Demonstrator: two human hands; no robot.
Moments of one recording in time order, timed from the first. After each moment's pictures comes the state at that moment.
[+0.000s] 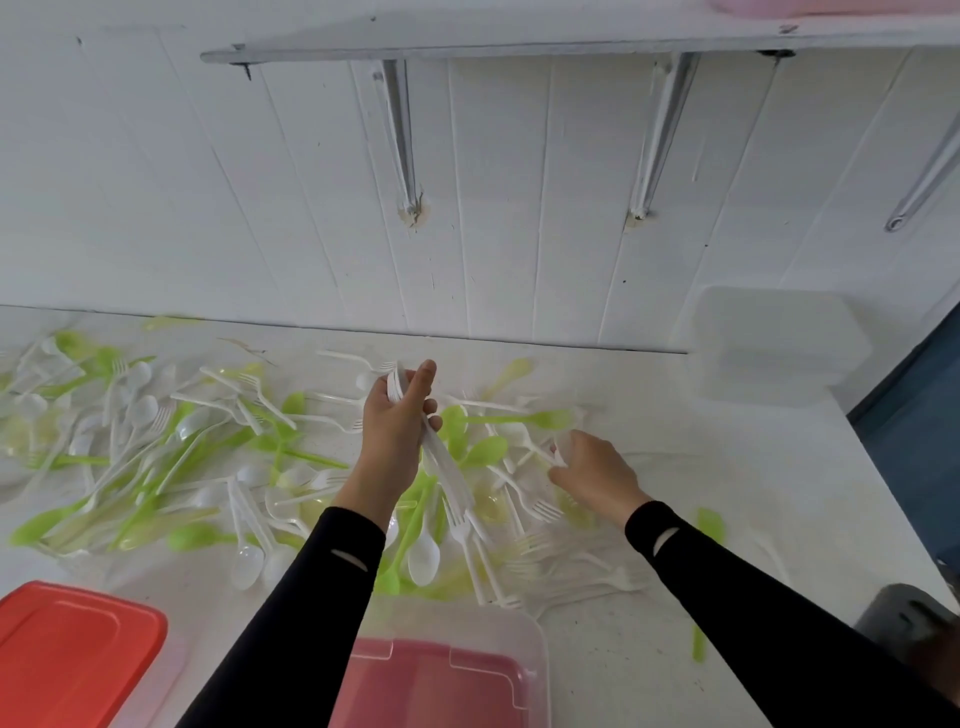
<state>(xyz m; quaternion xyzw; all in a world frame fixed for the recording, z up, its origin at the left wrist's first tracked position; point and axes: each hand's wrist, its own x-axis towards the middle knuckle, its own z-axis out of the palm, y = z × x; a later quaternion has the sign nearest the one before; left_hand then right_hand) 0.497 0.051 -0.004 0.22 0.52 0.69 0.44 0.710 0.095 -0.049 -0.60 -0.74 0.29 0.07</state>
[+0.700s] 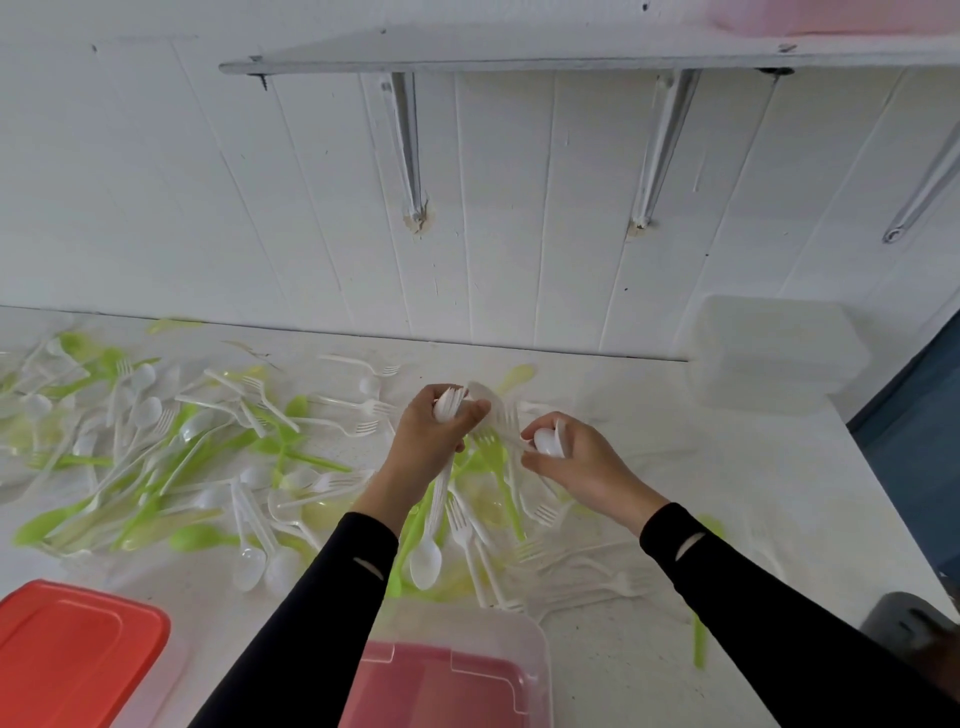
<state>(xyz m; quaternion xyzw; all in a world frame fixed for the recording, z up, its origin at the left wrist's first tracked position) 0.508 0.050 -0.018 0.38 0.63 0.55 0.39 0.703 0.086 -0.025 -0.46 -0.72 0.45 0.26</state>
